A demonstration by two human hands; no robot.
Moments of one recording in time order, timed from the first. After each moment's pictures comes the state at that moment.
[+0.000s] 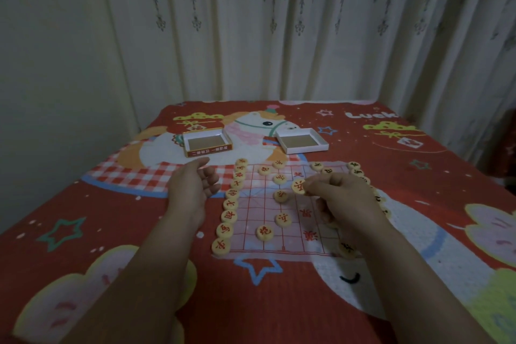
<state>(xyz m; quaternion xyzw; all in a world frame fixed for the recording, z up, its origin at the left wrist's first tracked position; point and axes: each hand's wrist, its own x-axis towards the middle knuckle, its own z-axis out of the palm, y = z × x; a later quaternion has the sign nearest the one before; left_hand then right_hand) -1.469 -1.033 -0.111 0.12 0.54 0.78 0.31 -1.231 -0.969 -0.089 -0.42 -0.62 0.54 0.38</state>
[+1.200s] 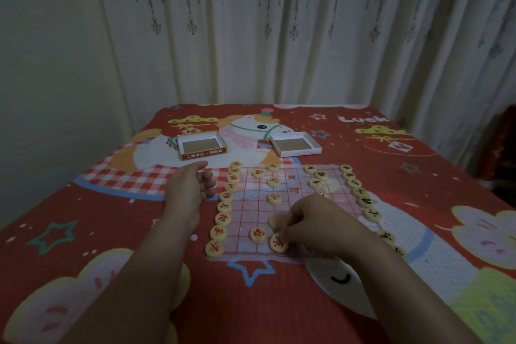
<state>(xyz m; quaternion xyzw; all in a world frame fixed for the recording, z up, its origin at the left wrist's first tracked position) -1.467 -1.029 -0.114 0.16 0.56 0.76 0.29 -1.236 -0.995 -0.076 -0.40 -0.84 0.36 0.08</state>
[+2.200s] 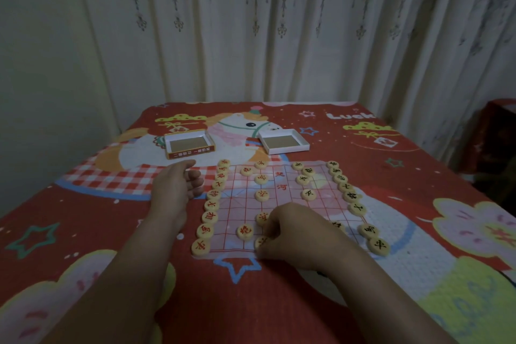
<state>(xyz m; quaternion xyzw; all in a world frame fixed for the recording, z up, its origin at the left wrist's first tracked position) -1.465 -1.028 -0.115 0.18 0.56 0.76 0.28 -1.235 -1.020 -0.078 -0.39 -0.88 0.27 0.06</state>
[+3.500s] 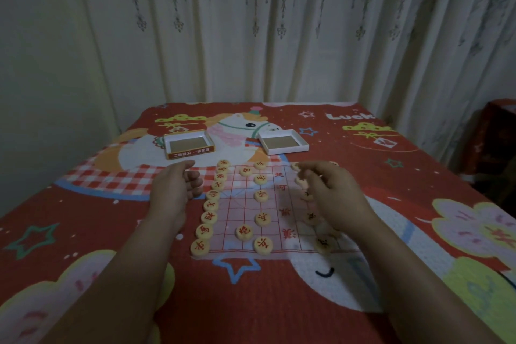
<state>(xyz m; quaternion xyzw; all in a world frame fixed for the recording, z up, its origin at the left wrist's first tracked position) -1.467 -1.028 -0.116 0.18 0.57 0.75 0.28 -1.210 -0.959 -0.083 -0.40 -0.79 0.30 0.36</state>
